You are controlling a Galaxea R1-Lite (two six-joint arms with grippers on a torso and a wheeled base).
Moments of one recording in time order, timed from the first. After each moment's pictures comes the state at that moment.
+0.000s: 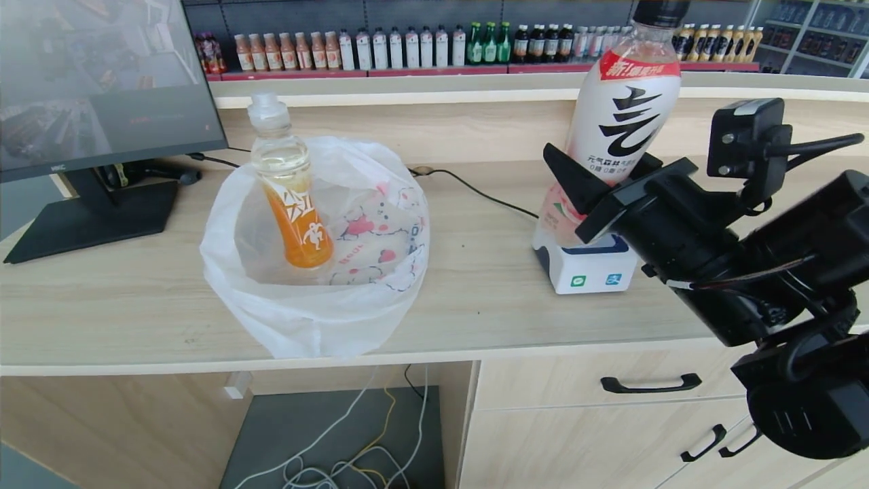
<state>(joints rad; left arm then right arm) 0.00 0.00 0.00 0.00 0.00 0.00 0.53 1.76 -0.74 -1.56 0.07 -0.13</state>
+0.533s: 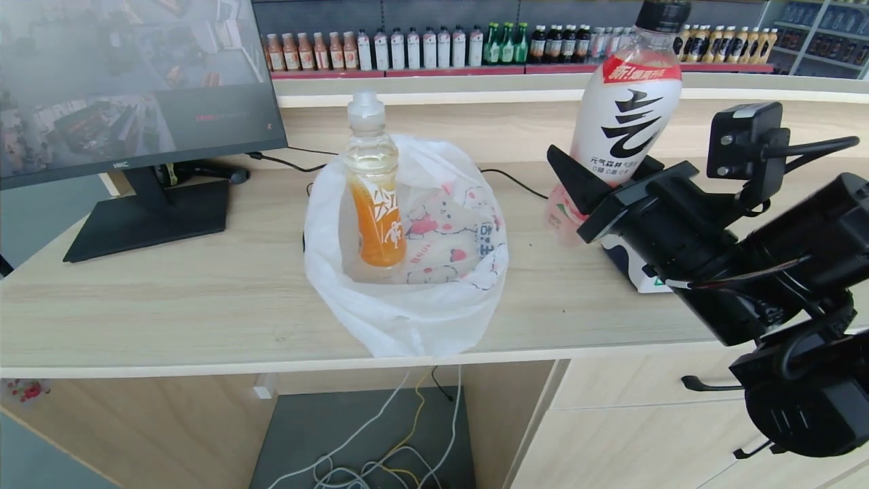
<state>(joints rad) 0.00 0.00 0.00 0.00 0.00 0.00 0.52 1.77 -0.74 -1.56 0.06 -0.12</state>
